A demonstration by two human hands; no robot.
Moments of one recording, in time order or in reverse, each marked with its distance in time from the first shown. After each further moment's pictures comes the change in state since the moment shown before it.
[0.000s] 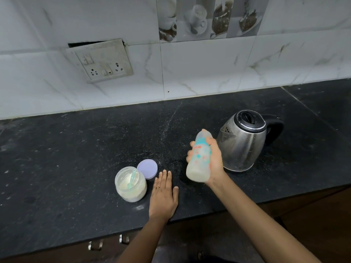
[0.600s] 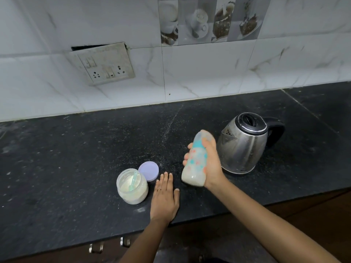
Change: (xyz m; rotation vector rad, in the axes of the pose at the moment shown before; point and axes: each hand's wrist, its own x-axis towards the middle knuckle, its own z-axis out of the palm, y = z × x) left_hand -0.001 -0.001 0.001 0.006 -0.006 0.009; right_hand -0.010 0.007 0.013 -0.195 0.026 -0.081
